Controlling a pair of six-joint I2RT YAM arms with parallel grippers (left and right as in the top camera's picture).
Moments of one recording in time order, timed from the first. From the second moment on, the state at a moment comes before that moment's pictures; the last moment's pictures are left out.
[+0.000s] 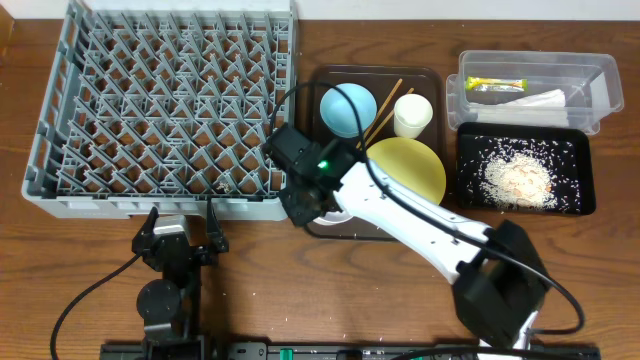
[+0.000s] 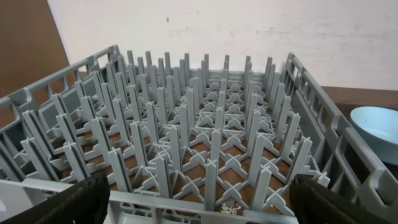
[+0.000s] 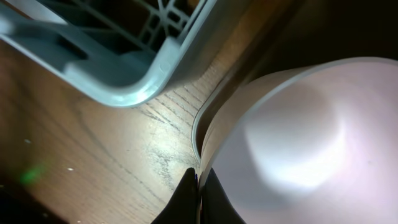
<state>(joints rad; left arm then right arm) 0.10 0.01 0.02 -0.12 -0.01 -0.02 0.88 1.96 1.61 -0.98 -0.07 0.36</state>
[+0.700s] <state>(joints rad) 0.10 0.01 0.02 -0.12 -0.01 -0.02 0.88 2.02 1.54 -1.00 -0.01 0.36</state>
